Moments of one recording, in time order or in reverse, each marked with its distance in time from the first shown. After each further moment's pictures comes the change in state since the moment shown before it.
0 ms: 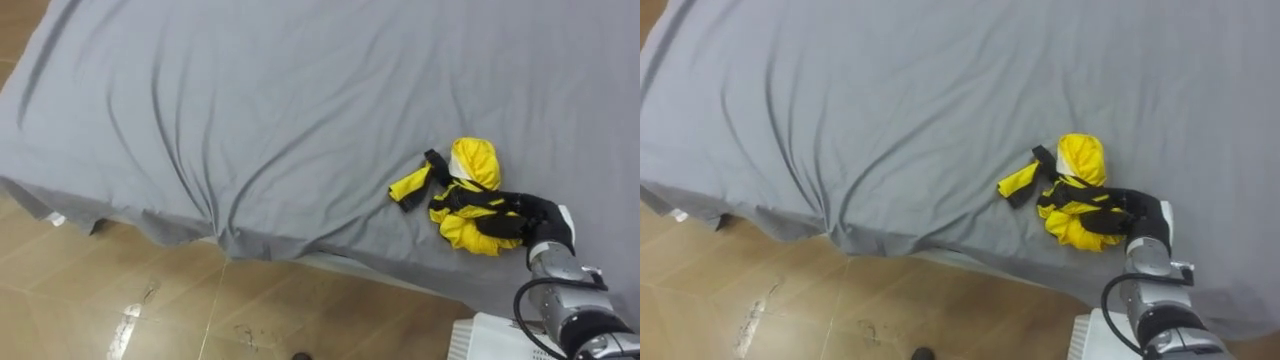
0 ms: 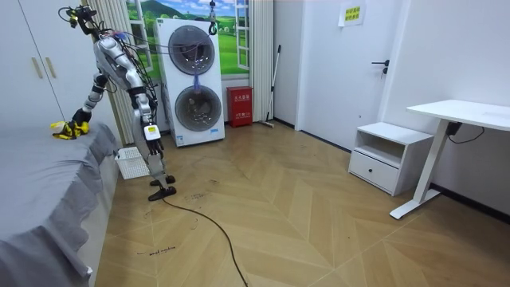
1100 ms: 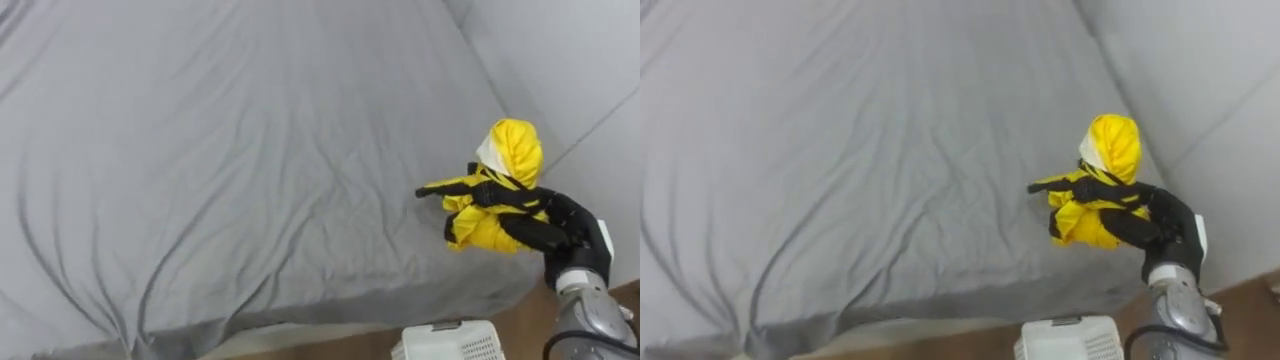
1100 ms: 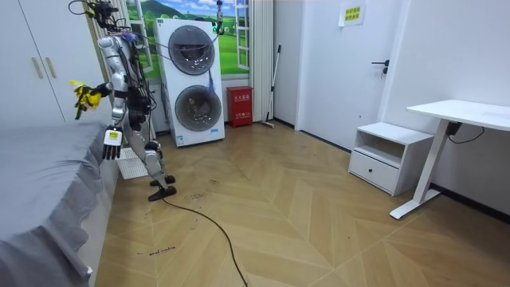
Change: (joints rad) left arm 0.017 0.003 0.096 -0.081 0.010 0.005 0.008; right arm 0.479 0.048 -0.178 -0.743 0.154 0.020 -0.003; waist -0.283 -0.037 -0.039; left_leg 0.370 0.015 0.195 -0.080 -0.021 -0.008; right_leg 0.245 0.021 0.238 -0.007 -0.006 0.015
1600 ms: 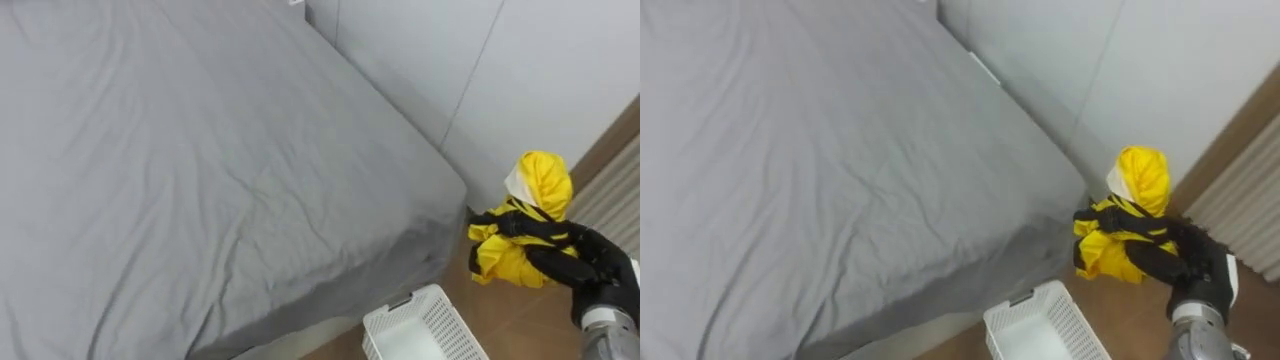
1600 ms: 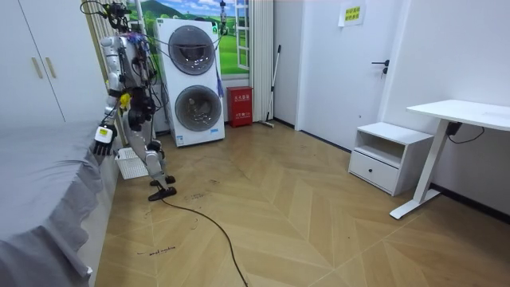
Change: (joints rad) left arm -0.002 -0.007 -0.018 0.000 0.082 0.031 -0.007; right arm 0.144 0.015 -0.087 -0.022 -0.036 0.035 -0.031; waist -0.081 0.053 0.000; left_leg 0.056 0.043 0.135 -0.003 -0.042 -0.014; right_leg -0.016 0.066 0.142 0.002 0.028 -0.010
